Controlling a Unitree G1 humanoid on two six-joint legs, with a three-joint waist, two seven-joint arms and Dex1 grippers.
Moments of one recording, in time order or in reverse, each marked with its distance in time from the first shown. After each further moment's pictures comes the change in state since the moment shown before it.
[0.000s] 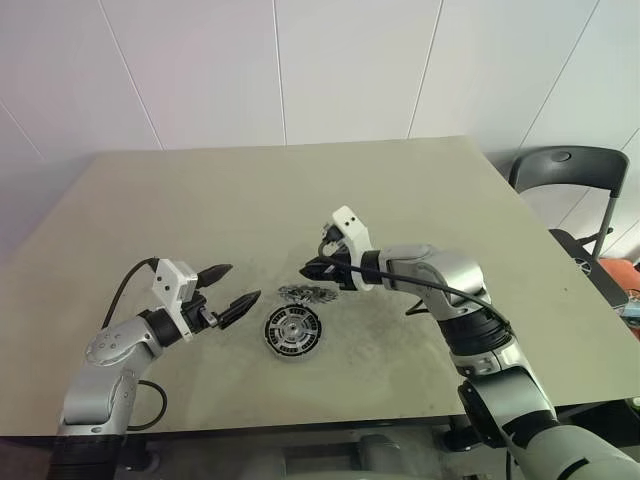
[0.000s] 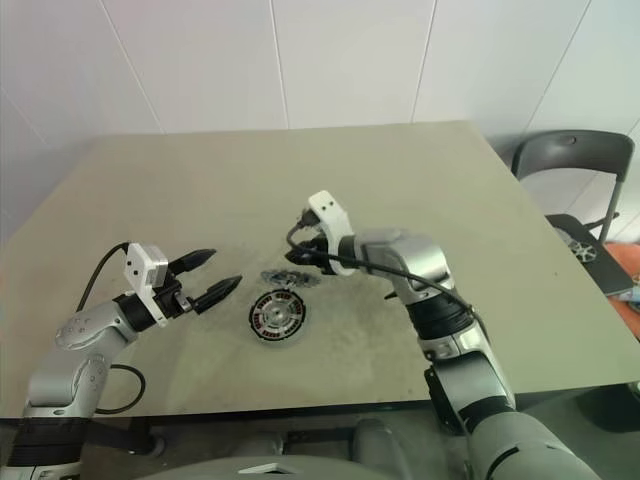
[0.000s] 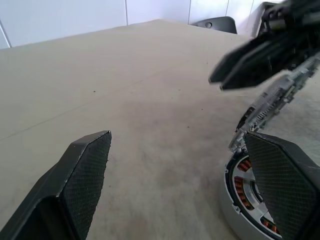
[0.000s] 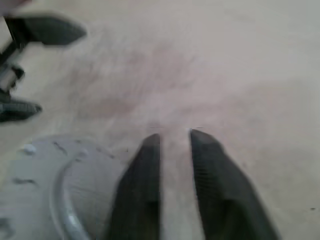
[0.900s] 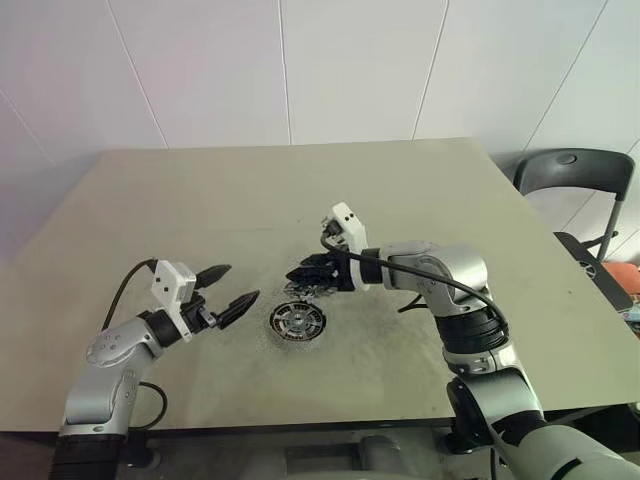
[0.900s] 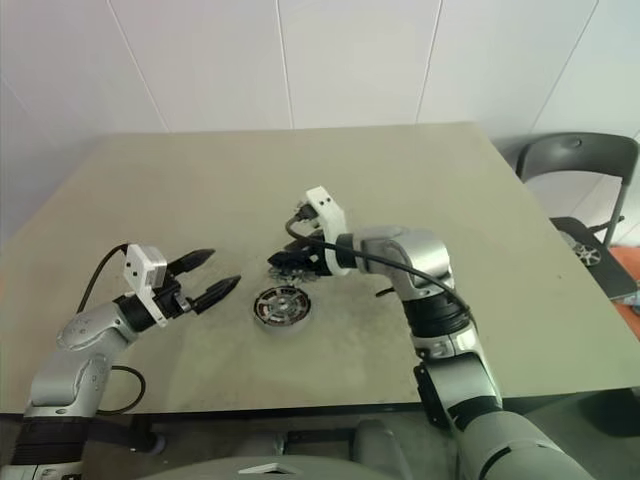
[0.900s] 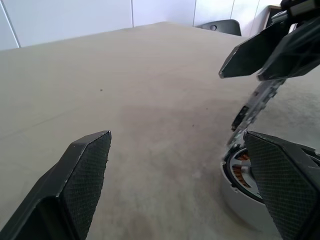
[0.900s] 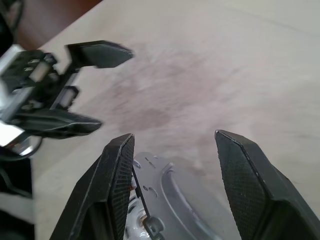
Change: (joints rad) left arm -0.002 -0.006 -0.001 0.022 -0.001 -0.020 0.001; right arm -0.011 0.083 -0.128 -0.048 0.003 0.139 0.046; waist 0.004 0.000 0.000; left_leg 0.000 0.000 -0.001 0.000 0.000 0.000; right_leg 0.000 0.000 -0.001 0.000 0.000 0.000
